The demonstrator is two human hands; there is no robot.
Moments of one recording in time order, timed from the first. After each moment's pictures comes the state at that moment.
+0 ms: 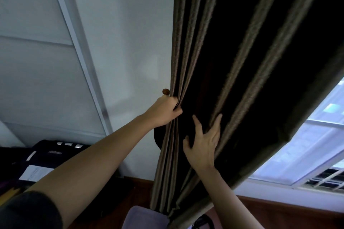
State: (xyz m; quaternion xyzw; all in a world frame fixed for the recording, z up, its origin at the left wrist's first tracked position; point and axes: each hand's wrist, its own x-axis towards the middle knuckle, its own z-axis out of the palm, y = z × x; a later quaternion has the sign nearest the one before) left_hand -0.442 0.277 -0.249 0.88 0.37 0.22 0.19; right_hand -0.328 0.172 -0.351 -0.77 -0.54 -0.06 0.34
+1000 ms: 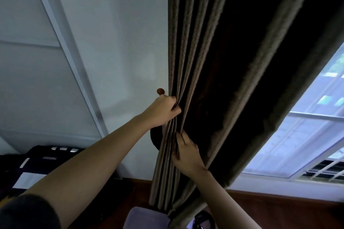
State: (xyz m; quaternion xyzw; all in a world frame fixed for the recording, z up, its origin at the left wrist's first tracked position) left_hand -0.434 0.288 -0.258 0.89 0.34 0.22 0.21; right_hand -0.332 0.179 -0.374 -0.72 -0.65 0.14 0.18
